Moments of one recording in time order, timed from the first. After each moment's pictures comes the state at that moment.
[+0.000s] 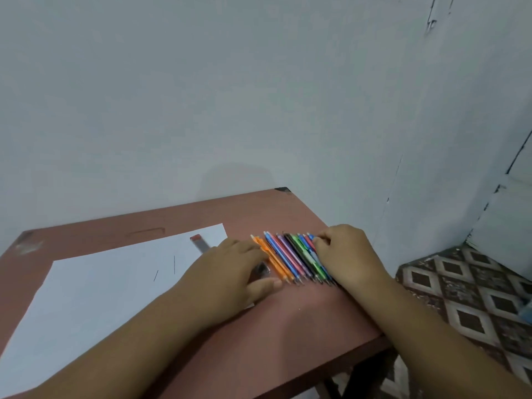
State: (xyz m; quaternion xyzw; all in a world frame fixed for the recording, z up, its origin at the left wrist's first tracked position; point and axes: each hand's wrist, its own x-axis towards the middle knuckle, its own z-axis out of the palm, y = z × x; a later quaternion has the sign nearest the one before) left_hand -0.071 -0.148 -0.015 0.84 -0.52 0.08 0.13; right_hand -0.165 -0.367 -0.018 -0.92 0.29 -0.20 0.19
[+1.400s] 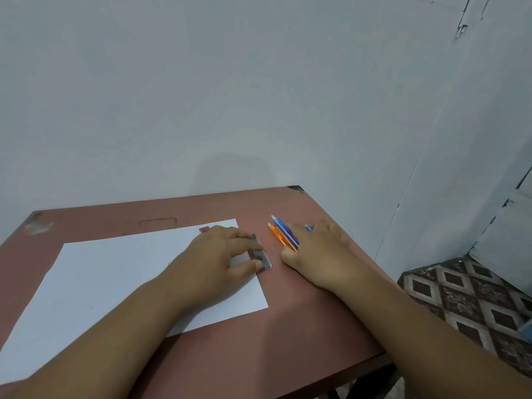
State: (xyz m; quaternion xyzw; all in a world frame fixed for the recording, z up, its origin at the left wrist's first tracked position) left_hand -0.028 -0.121 -0.030 0.84 -0.48 0.05 0.24; right_hand -0.119 -0.325 -0.014 -0.97 0.22 -0.03 0.05
